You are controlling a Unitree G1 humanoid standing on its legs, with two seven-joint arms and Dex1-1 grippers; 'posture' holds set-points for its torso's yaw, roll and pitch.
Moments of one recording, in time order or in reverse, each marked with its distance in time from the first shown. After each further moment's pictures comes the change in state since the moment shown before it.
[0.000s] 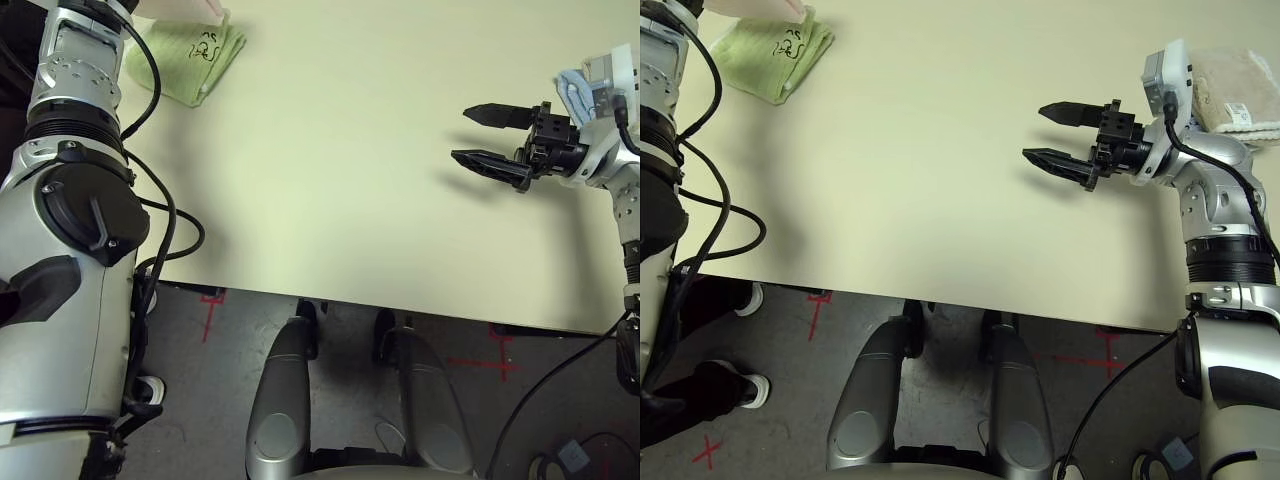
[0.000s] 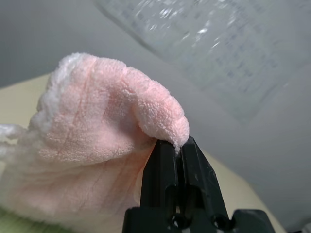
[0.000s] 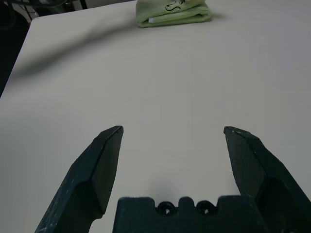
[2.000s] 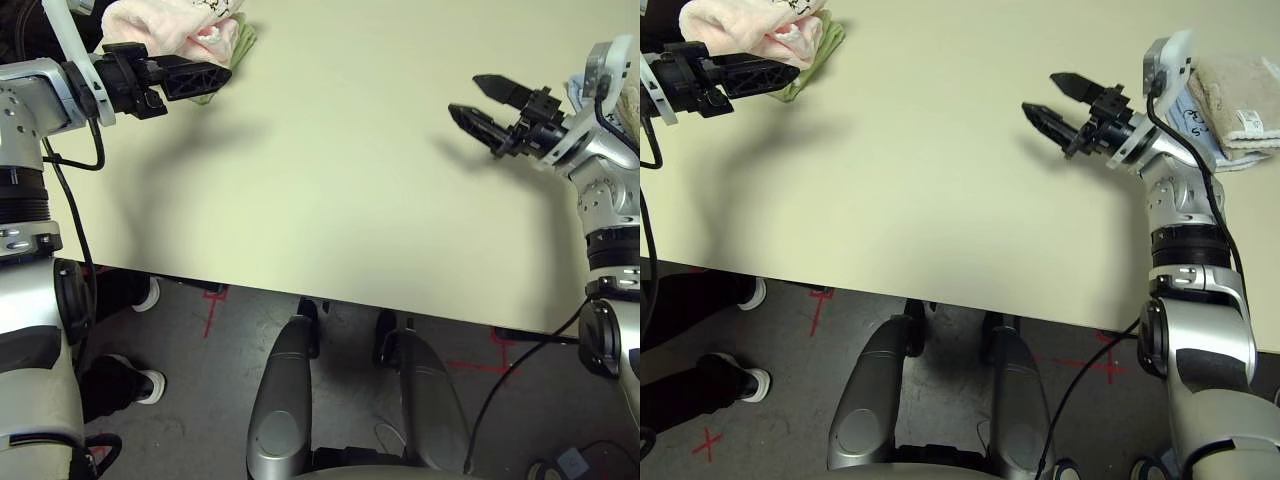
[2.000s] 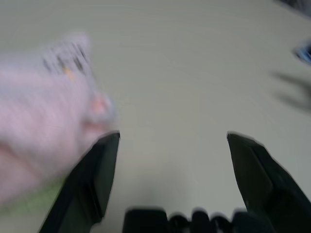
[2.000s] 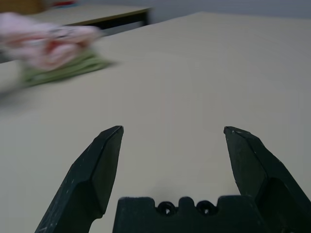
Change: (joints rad) left arm 0.332 0.140 -0.506 -0.751 0.091 0.521 -0.323; right arm -0.197 0.175 -0.119 0.350 -0.084 -0.245 -0.551
